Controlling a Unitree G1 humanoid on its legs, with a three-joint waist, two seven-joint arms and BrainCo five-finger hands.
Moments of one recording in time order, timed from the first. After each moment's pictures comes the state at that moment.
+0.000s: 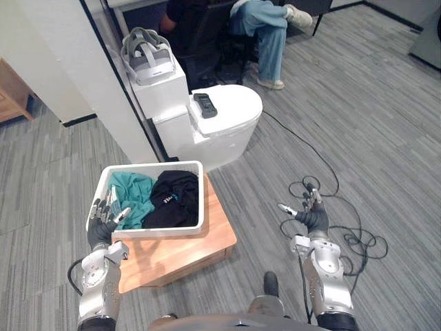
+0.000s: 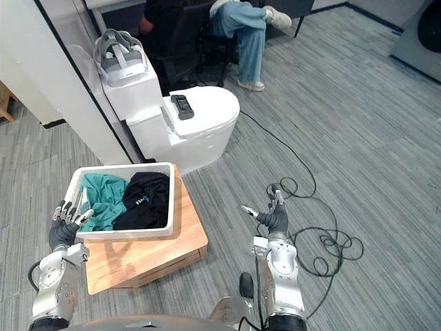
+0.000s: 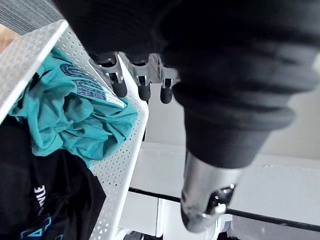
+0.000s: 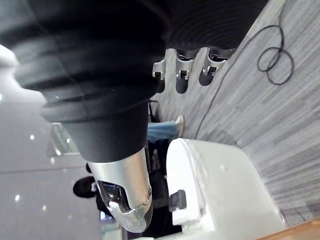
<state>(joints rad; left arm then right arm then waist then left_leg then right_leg) 0.13 0.09 0.28 0.24 -0.41 -0.14 0.11 0.12 -0.14 -0.12 0.00 0.10 -0.09 -0.06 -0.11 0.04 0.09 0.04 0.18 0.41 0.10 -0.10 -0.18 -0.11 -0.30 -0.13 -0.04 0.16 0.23</state>
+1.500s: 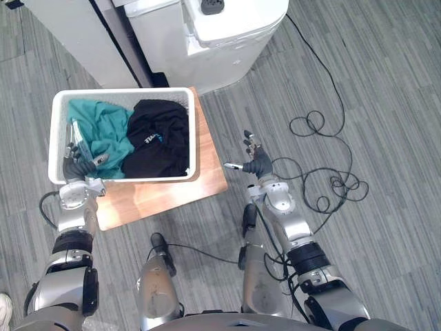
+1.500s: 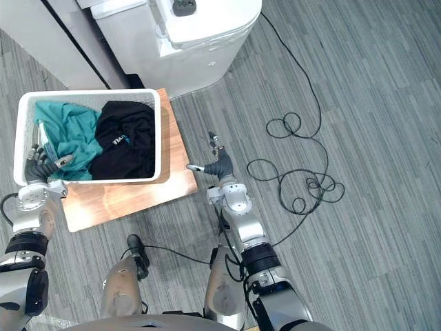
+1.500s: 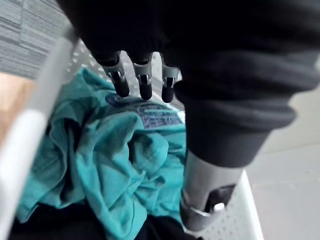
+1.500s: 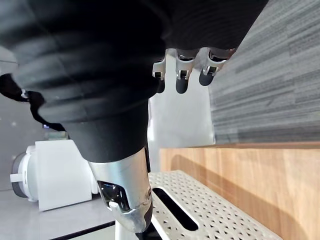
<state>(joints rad) -0.46 0.39 0.24 0.81 -0.29 -0.09 0.20 -0.35 -0.17 0.23 0.25 0.13 -0.06 -0.11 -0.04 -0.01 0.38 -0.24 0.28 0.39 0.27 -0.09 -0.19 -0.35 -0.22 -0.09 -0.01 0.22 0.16</state>
